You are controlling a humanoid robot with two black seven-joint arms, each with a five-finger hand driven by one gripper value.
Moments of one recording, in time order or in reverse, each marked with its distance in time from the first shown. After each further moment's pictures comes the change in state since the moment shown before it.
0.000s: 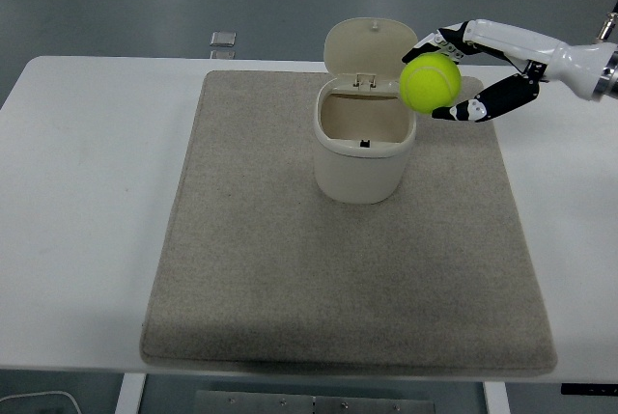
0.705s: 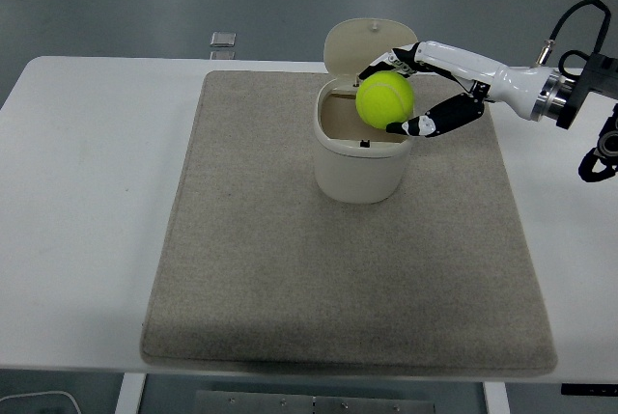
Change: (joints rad) left arm 0.000 0.000 0.000 0.000 0.000 0.000 0.000; right arm -0.042 0.119 -0.004 -0.017 0.002 -0.064 -0.036
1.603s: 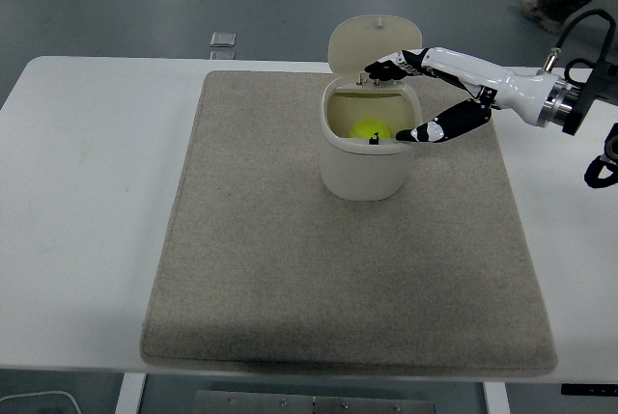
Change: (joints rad) left arm 0.000 0.000 0.000 0.000 0.000 0.000 0.000; right arm -0.018 -0.033 0.012 -0.003 0.082 0.073 0.005
